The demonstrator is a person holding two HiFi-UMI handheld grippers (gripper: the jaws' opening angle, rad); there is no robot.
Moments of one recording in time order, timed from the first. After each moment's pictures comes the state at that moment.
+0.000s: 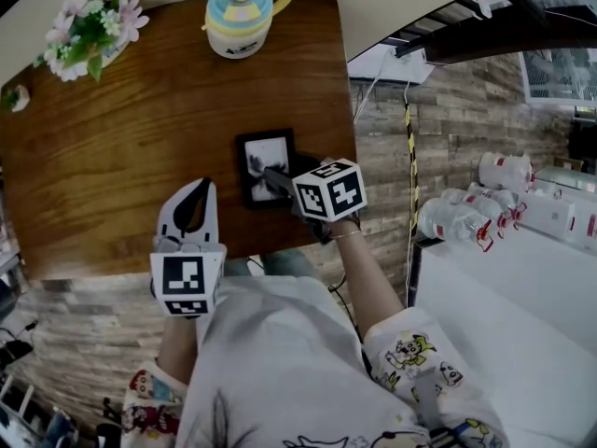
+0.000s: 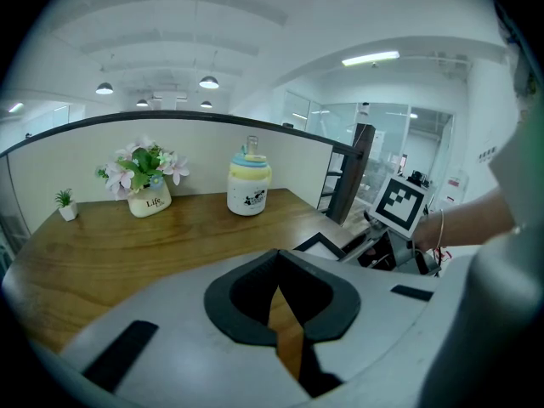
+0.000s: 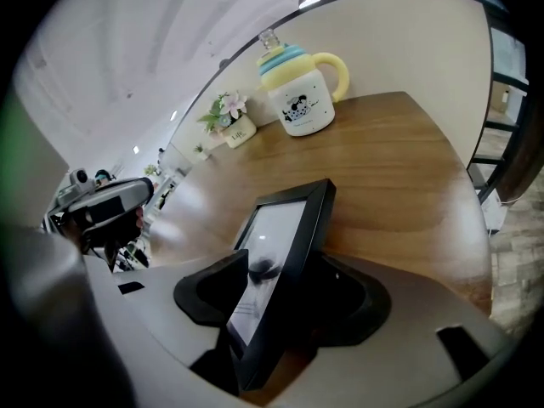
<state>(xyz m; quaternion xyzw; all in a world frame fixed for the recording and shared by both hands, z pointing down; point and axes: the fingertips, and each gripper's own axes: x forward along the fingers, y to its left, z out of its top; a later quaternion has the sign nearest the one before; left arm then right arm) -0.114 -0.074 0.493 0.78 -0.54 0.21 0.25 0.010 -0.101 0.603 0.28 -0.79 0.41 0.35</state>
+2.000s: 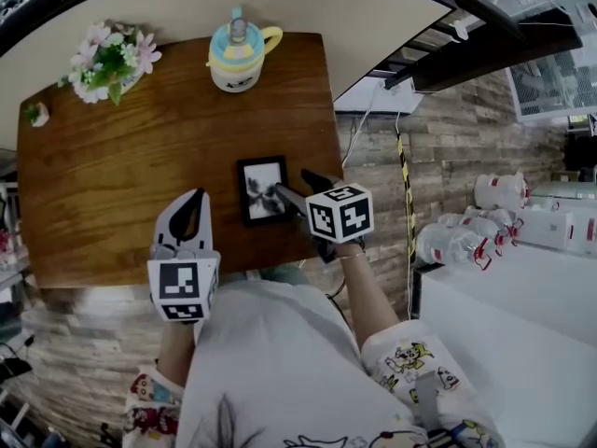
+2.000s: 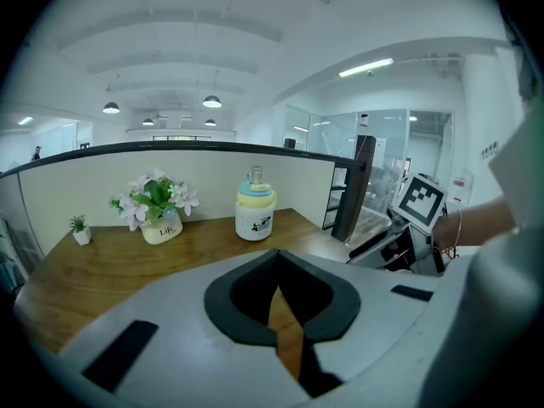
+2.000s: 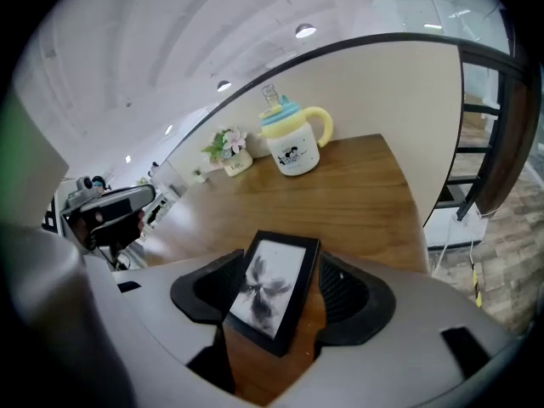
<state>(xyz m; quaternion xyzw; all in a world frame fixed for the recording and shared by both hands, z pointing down) -0.125 -0.079 0.444 0.78 -0.57 0.19 0.20 0.040 -0.113 0.543 0.35 -0.80 0.37 0.30</state>
